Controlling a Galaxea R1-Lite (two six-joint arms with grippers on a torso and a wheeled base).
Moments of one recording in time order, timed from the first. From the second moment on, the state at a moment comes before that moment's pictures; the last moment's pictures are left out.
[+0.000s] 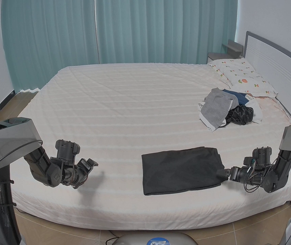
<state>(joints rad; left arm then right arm) -0.18 2.26 -0.80 -0.63 -0.03 -1.01 0.02 2.29 -0.52 -1.08 0.30 0.36</state>
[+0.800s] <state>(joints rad) -0.18 2.26 -0.80 -0.63 -0.03 -1.01 0.02 2.46 -0.98 -1.00 0.31 0.76</state>
